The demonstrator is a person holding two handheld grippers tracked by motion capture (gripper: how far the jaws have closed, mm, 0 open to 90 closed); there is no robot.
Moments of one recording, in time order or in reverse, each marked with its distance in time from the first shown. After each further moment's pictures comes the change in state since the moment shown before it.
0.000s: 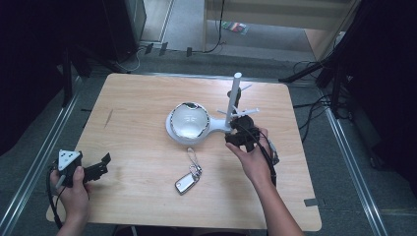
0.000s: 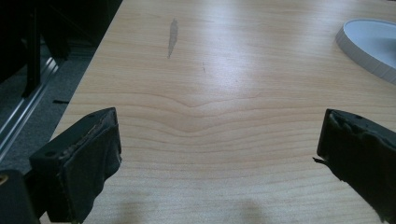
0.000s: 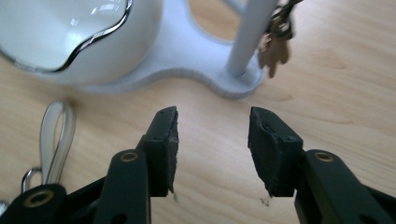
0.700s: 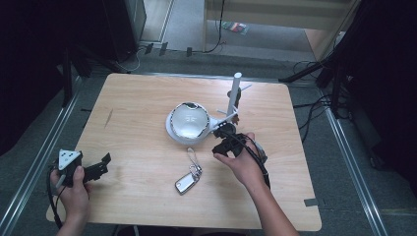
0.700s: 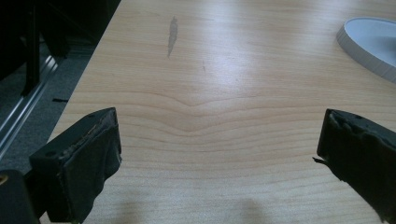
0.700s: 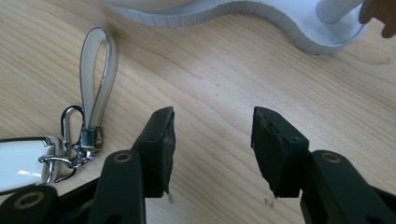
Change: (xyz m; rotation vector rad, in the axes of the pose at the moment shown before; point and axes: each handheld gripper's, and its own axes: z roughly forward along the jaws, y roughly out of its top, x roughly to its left) left arm 0.000 0.001 0.001 0.009 0.000 0.000; right arm 0.033 -0.002 0.022 0.241 0.086 -0.107
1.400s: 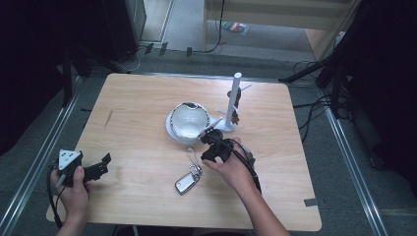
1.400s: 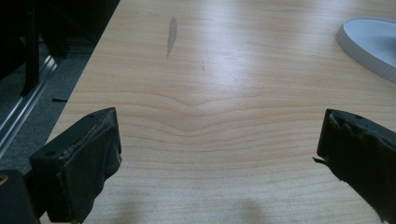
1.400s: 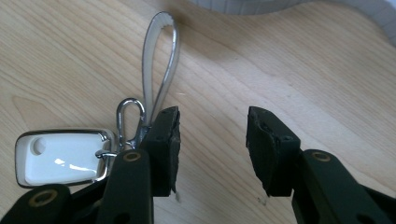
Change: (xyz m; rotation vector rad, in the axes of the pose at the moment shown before) left arm 0.000 0.000 0.000 0.001 -0.002 0.000; right arm 0.033 0.003 0.015 0.059 0.084 -0.039
